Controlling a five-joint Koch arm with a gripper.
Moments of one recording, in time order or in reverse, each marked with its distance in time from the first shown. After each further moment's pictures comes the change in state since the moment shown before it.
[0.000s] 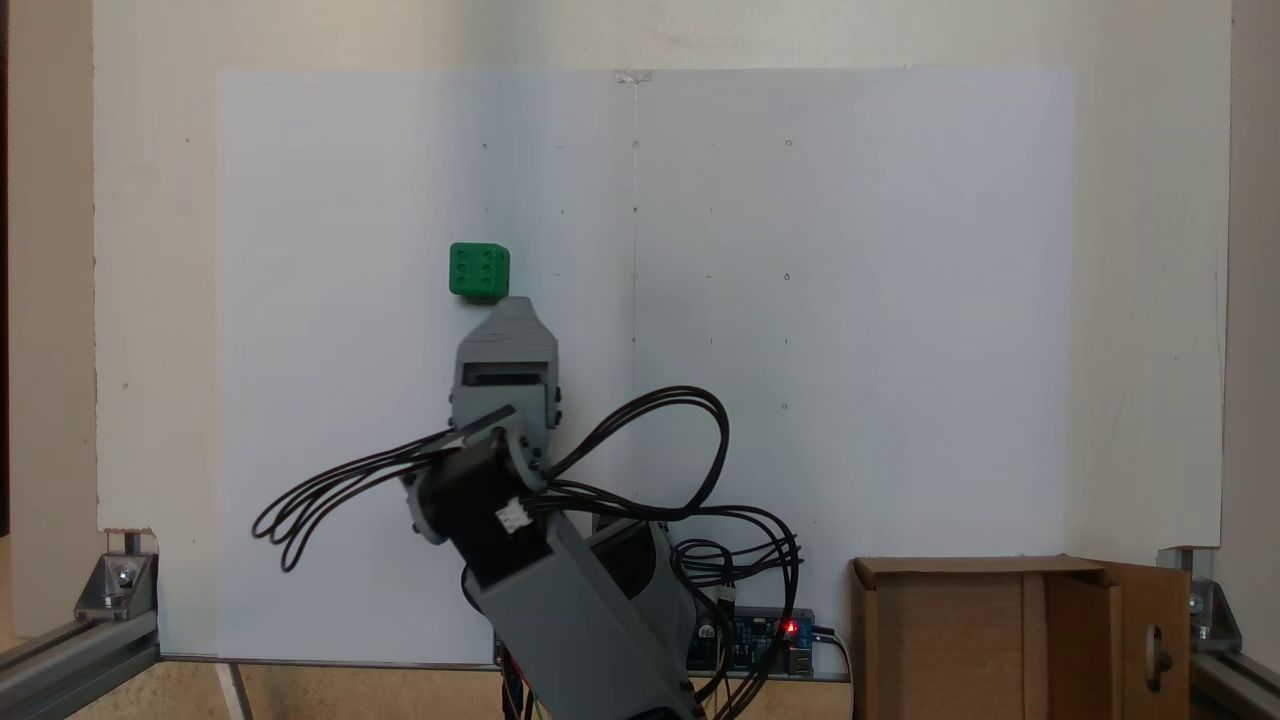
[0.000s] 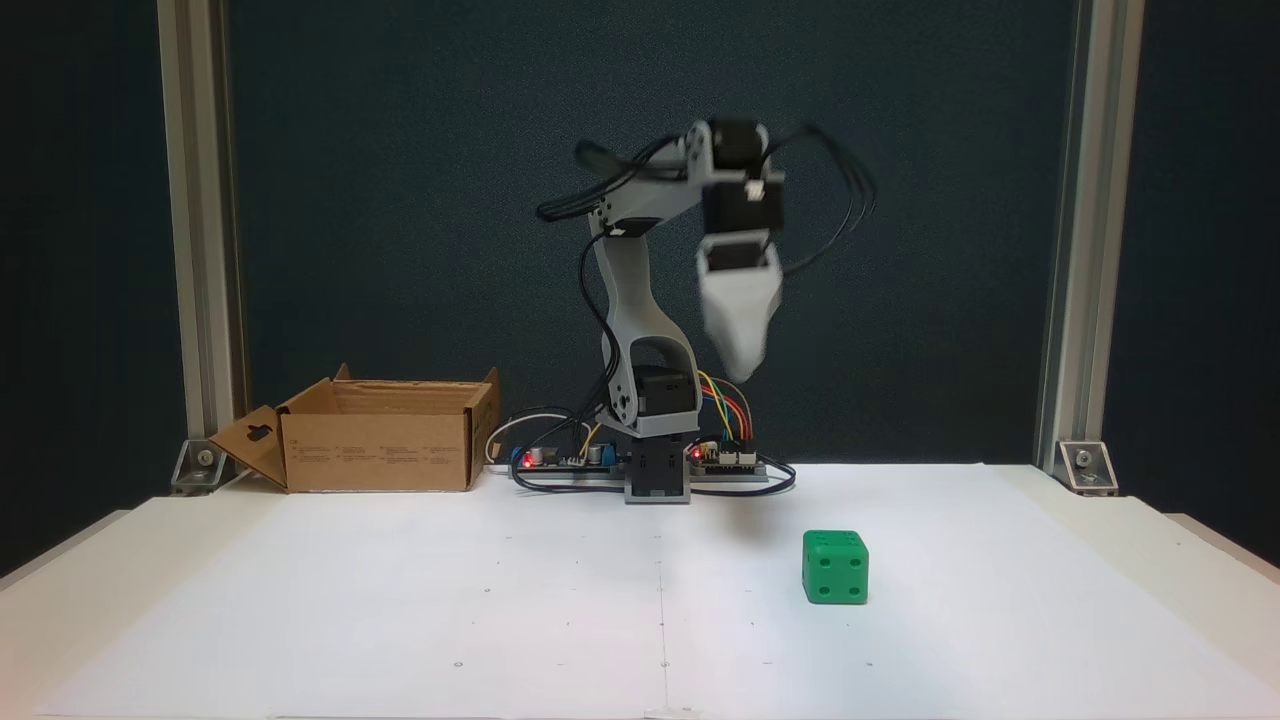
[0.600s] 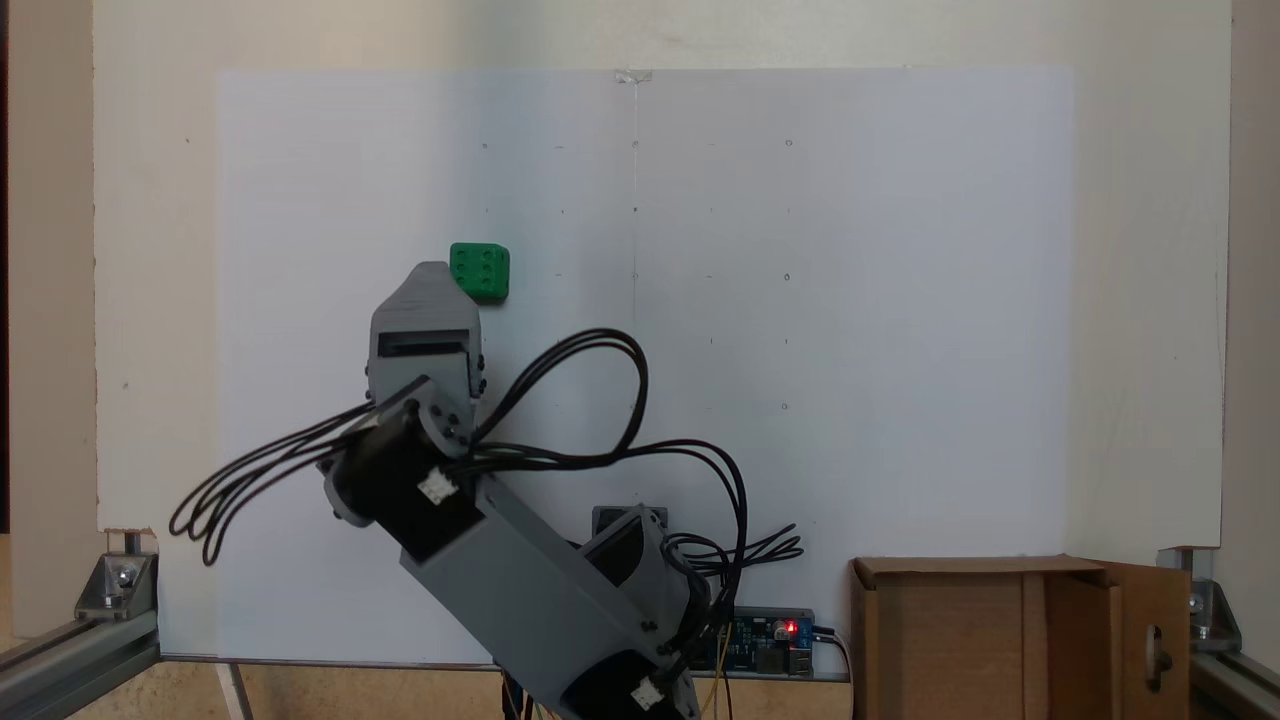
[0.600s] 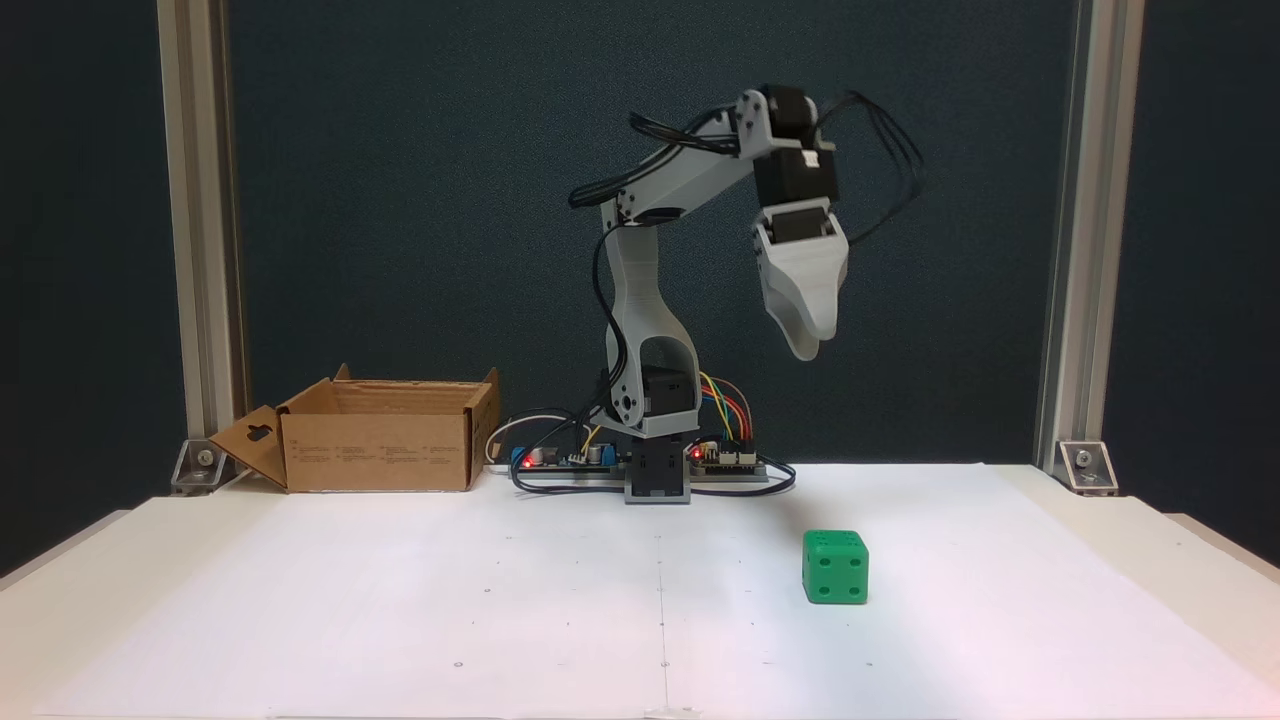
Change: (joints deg) arm -7.1 -10.9 -12.7 -0.4 7.2
